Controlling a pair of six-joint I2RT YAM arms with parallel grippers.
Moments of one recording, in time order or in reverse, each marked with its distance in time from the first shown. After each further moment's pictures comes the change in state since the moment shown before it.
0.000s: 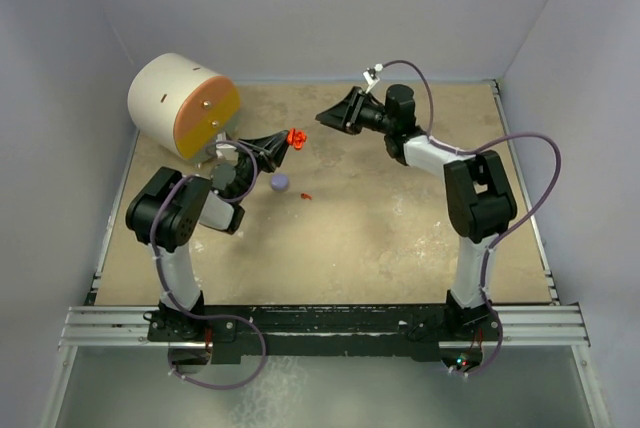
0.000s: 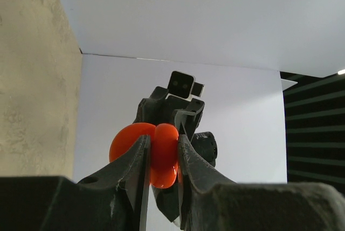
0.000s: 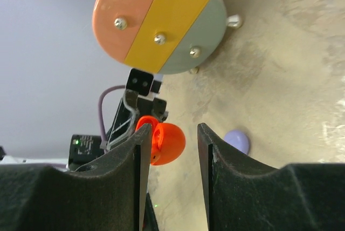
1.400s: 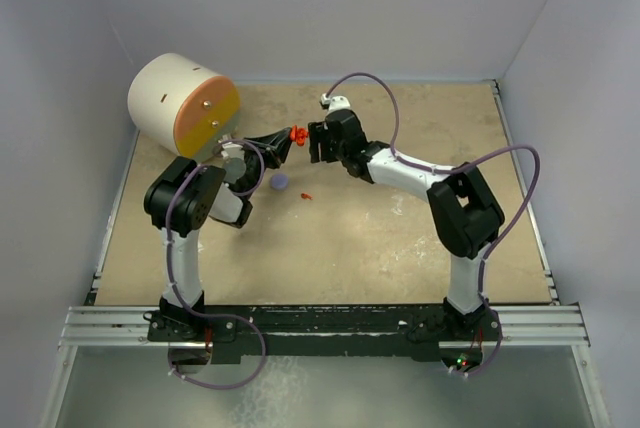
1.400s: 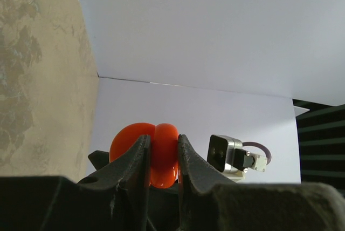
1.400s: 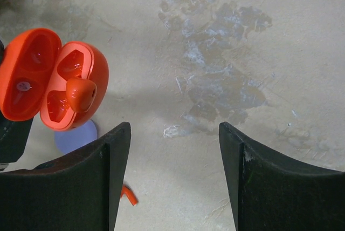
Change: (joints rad) left arm -0.014 0.166 0.114 -0.010 -0.095 0.011; right arm 0.293 -0.069 0.042 -0.589 0.929 -0.711
